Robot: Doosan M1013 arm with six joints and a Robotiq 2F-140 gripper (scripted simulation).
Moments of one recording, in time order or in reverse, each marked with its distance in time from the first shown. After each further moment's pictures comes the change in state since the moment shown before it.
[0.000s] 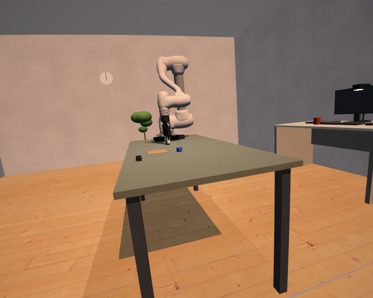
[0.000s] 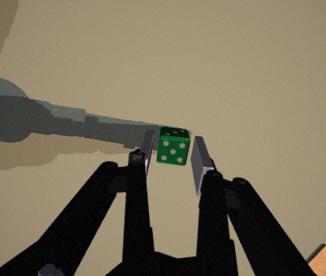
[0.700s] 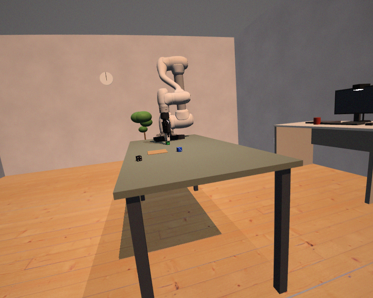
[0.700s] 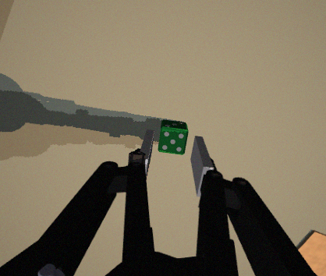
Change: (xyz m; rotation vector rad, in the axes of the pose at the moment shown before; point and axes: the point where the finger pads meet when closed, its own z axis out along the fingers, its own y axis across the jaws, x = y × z) arm 0.000 0.000 -0.026 0.000 0.000 0.000
